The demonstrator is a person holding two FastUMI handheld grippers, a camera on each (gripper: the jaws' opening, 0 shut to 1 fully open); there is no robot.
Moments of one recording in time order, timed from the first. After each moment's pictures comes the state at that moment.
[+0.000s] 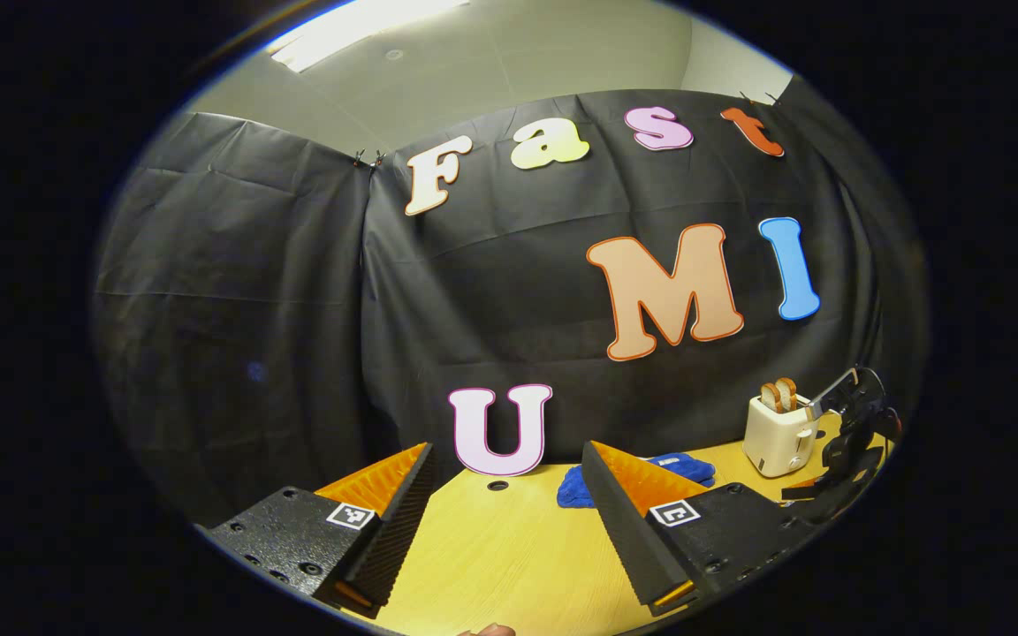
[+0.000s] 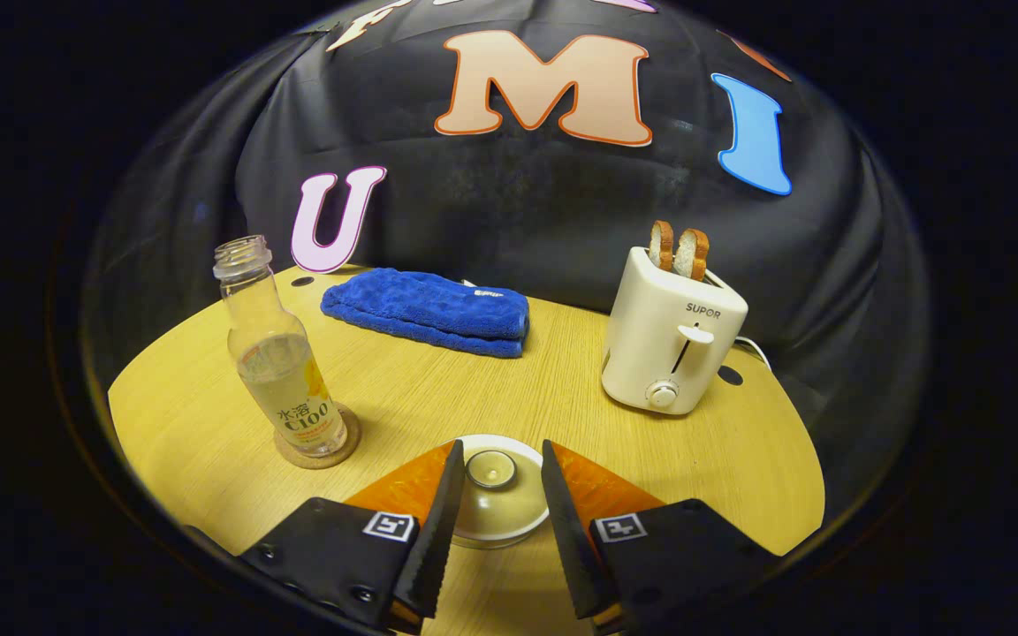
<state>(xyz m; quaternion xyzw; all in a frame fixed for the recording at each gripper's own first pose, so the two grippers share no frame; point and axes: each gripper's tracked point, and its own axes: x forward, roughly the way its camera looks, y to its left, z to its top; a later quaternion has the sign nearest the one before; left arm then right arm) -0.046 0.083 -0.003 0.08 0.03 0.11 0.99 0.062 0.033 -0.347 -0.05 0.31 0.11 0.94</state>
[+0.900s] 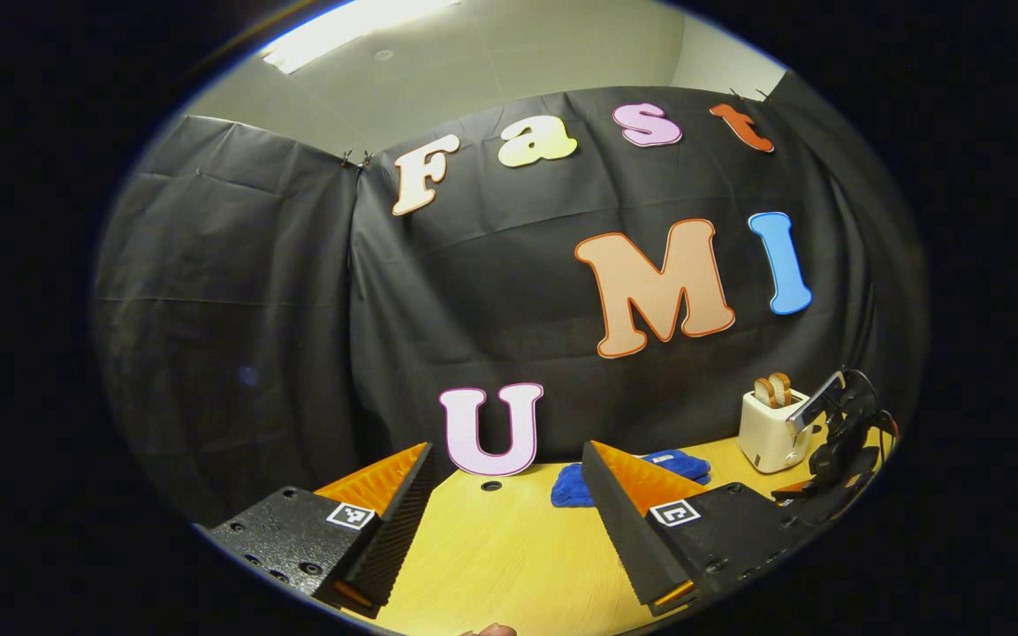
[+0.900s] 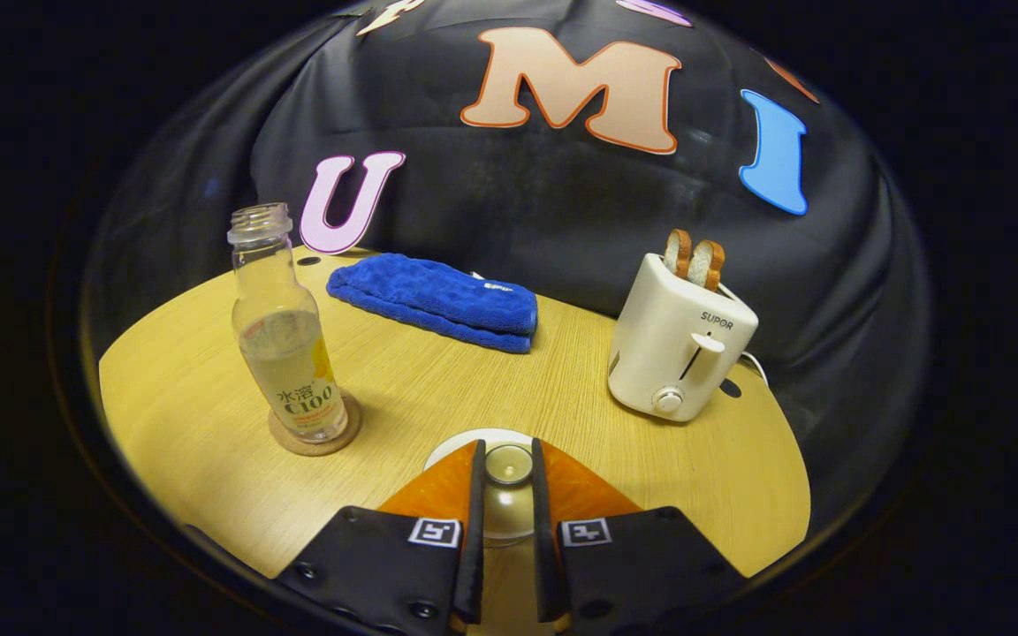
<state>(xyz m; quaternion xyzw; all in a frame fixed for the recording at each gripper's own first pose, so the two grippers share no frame) -0.038 0.076 -0.006 0.09 0.03 0.09 0.99 0.060 0.043 -0.351 -0.08 0.31 0.11 0.94</state>
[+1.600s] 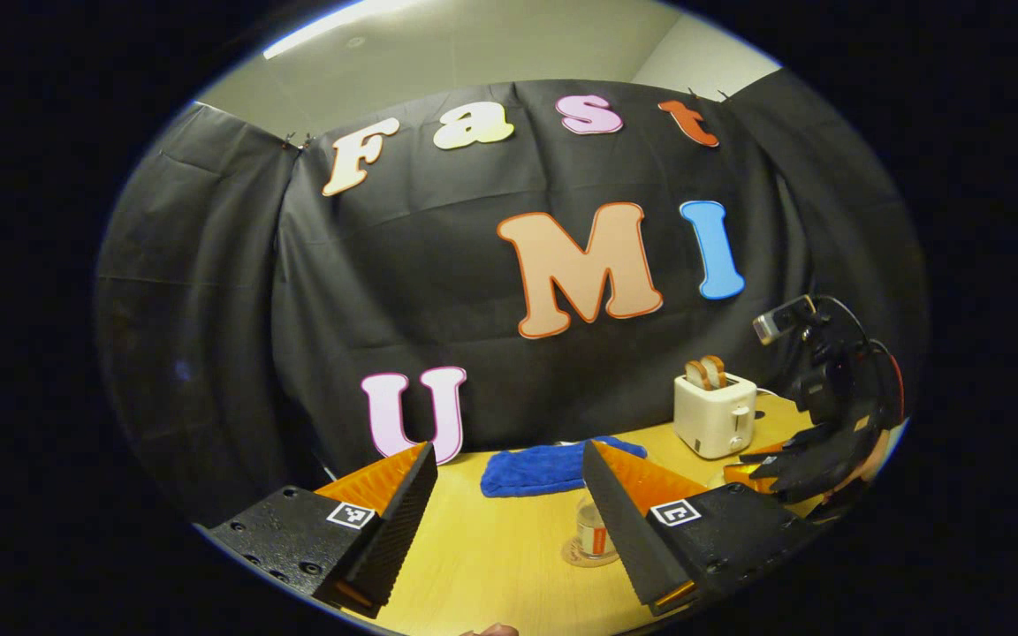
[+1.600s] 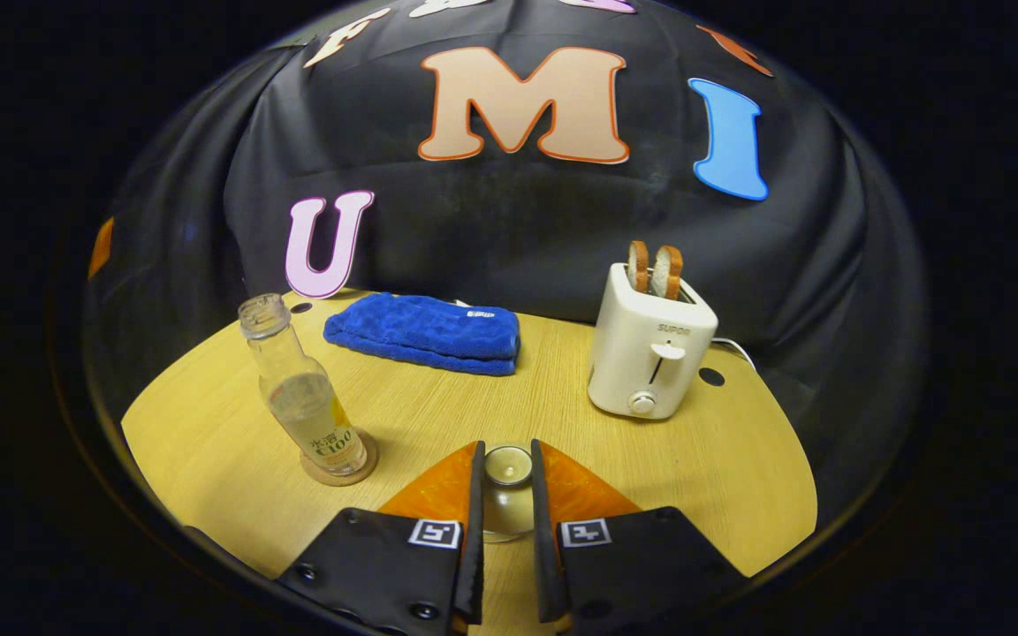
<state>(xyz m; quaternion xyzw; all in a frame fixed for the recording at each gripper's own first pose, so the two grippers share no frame) -0.018 0.008 -0.072 0.07 0.05 -0.04 1.00 0.050 0.021 -0.293 -0.02 0.30 0.07 0.95</state>
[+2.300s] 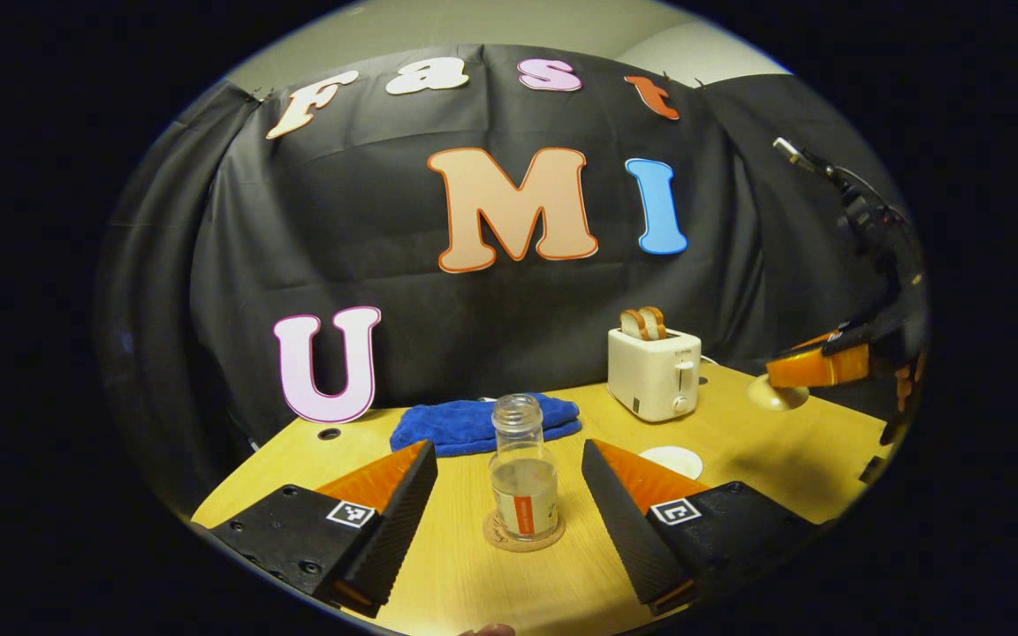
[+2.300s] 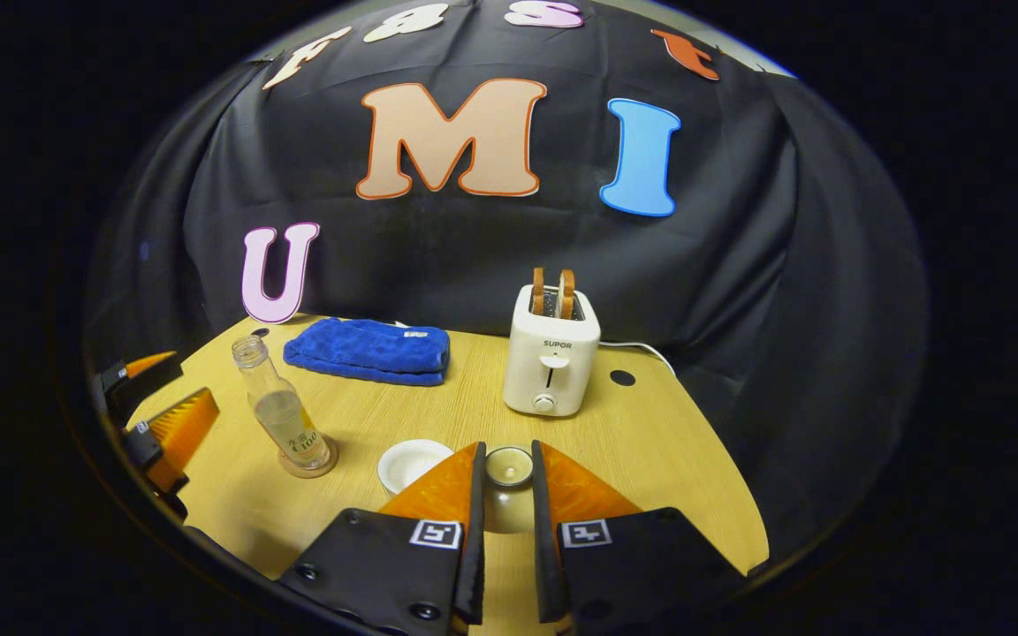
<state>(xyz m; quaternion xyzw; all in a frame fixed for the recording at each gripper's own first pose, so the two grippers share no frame) 0.007 -0.053 -0.182 0.04 0.12 -0.13 0.98 0.006 -0.056 -0.228 -0.02 0.28 -0.02 0.96</state>
